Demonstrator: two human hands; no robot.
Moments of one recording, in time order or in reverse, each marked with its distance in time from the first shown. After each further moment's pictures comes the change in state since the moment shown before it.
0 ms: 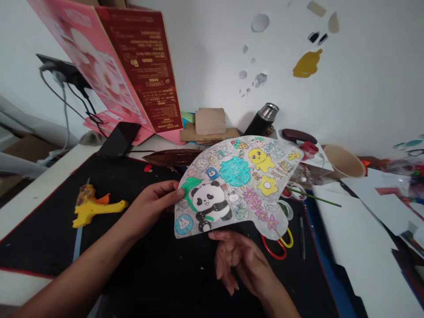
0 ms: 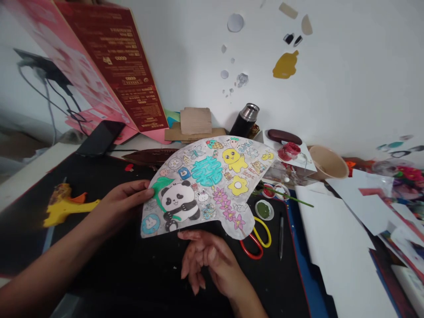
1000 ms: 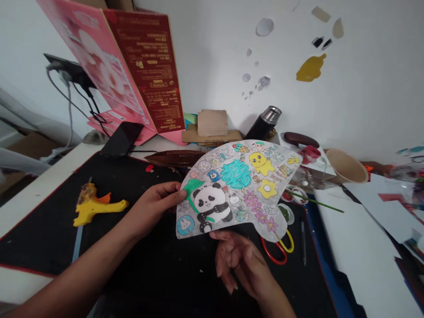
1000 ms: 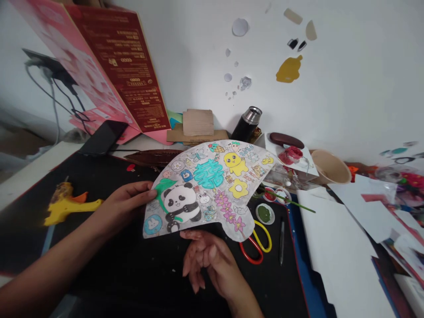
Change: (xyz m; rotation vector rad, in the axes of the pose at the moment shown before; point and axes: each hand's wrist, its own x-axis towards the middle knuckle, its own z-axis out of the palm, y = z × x) left_hand 0.004 -0.006 -0.003 0.028 -0.025 0.002; right_hand 0.002 0.004 -0.004 0.029 0.045 0.029
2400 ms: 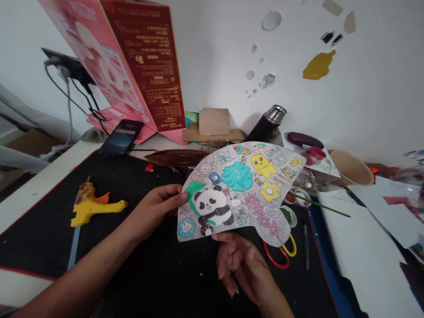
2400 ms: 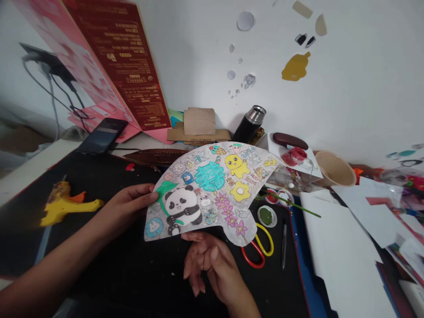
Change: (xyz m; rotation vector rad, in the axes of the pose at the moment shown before) left_hand 0.005 -0.008 -0.001 -0.074 -0.033 -0.026; right_hand 0.002 0.001 -0.002 0.078 -0.012 -0.026
